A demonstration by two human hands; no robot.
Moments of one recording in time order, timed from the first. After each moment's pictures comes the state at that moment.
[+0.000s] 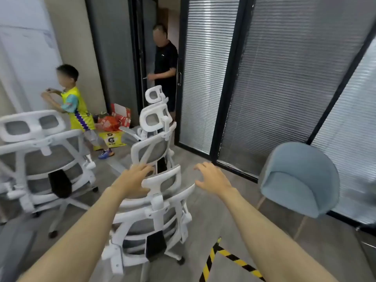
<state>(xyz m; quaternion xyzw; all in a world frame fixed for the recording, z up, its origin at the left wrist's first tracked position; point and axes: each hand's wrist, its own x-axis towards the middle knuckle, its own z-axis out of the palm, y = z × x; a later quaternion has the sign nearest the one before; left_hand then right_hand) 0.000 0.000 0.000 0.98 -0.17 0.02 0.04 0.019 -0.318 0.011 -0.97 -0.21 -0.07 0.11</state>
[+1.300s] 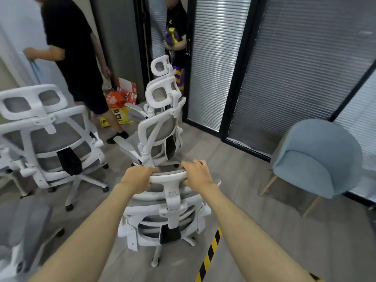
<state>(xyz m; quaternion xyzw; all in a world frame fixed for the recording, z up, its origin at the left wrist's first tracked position) 0.008 0.004 -0.062 0.99 -0.09 -0.04 -0.01 0.037 -0.224 -0.073 -0.97 -0.21 -0.04 0.12</state>
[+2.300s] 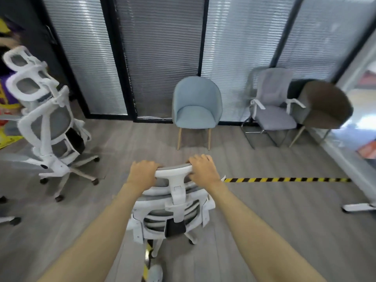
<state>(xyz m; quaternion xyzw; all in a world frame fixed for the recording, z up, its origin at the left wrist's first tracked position) -0.290 -0.297 -0.069 0.94 -0.35 0.01 -0.02 -0.387 -0.511 -0.095 -0.99 0.08 -0.11 0.06</state>
